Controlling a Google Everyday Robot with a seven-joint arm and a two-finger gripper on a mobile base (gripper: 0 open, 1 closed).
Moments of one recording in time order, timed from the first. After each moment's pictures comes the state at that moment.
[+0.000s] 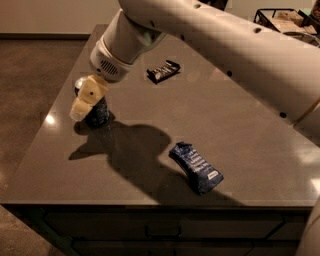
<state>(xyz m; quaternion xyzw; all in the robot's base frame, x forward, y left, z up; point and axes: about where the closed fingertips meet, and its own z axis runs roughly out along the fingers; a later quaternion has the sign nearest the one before) 0.563 0.153 0.919 -0.62 0.70 0.22 0.27</state>
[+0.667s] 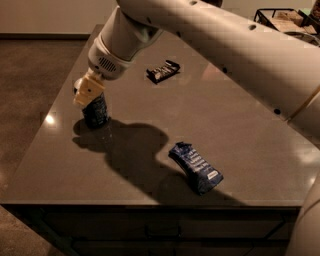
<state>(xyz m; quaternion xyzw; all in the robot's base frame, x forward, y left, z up) 0.567 0.158 0.922 -0.62 0.70 0.22 0.27</state>
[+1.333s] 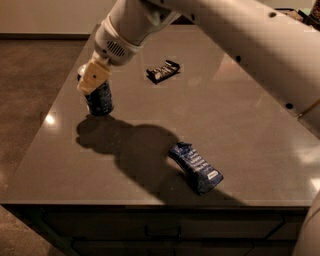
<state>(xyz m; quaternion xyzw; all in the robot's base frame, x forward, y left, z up) 0.572 0.139 0.956 -0.63 0.69 0.22 0.29</state>
